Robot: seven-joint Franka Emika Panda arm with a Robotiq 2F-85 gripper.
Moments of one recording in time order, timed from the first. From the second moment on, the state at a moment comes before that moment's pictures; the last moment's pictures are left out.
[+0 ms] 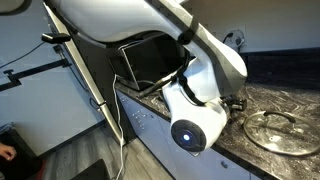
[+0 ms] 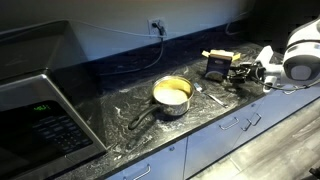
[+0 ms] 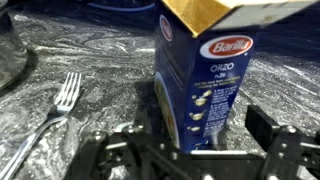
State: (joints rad) arm -0.14 0.49 -0.11 -2.16 2.36 2.30 0.37
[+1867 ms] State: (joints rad) arm -0.14 0.50 -0.12 -2.08 1.80 2.28 0.51
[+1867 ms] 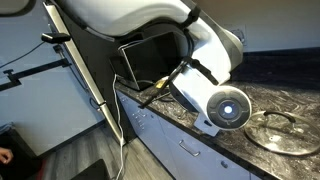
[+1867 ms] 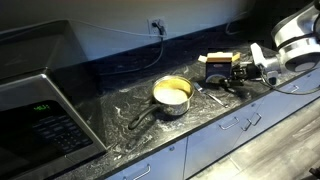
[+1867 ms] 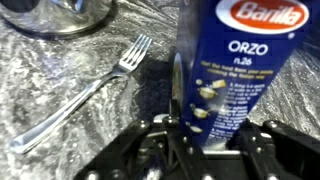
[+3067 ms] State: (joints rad) arm 0.00 0.10 -0.07 -2.18 0.84 2.29 1.20
